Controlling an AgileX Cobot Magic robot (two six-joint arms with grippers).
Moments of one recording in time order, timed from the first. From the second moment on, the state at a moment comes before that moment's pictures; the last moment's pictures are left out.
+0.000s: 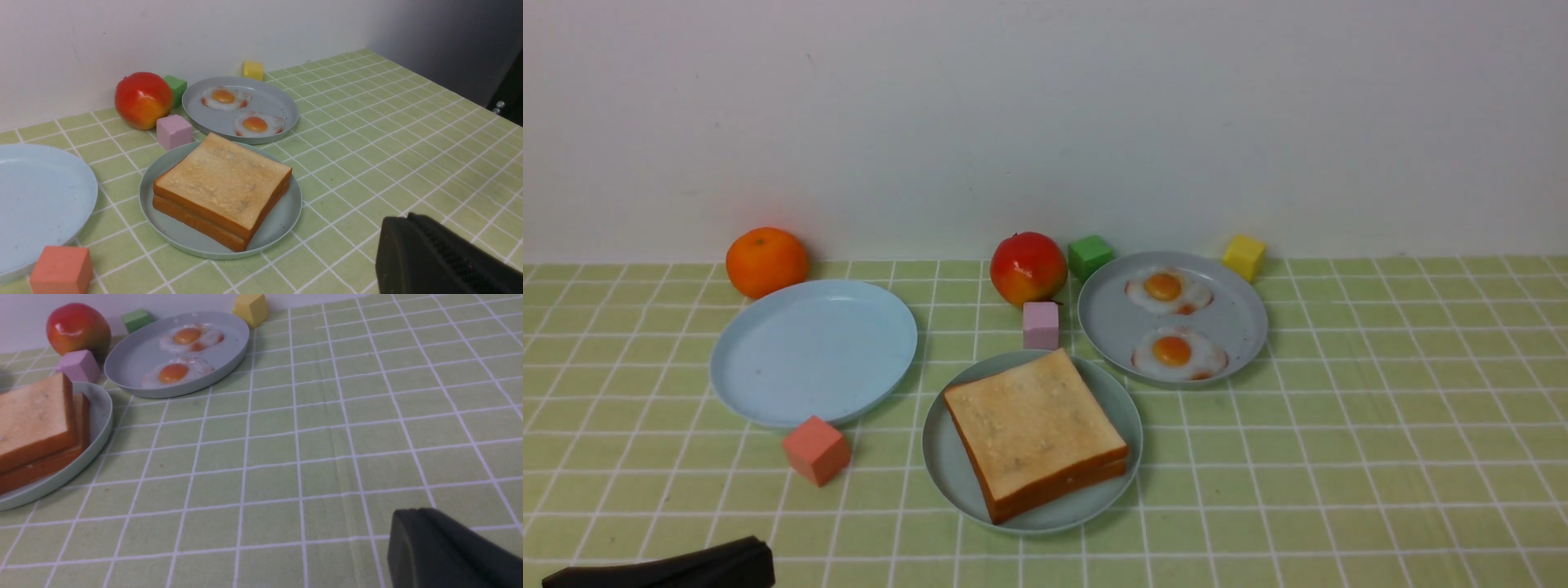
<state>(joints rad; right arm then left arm) 0.05 -0.01 0.02 0.08 0.39 0.07 -0.71 0.37 -0.25 -0.07 0.12 -0.09</state>
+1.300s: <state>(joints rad) 0.05 -0.01 0.02 0.08 0.39 0.07 -0.05 -0.01 0.03 -0.06 0.37 -0.27</state>
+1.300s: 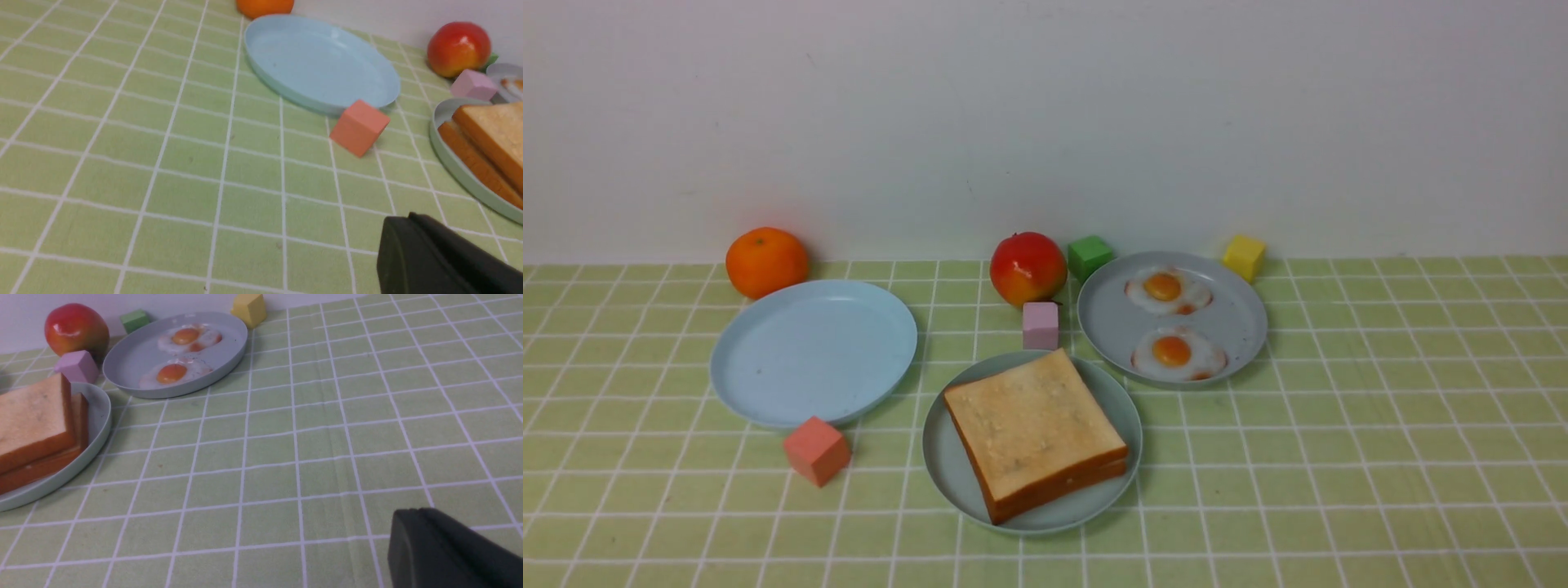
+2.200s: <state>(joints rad) 0.05 -0.01 0.02 0.08 0.39 0.07 -0.04 -0.01 0.03 -0.06 0.38 -0.28</state>
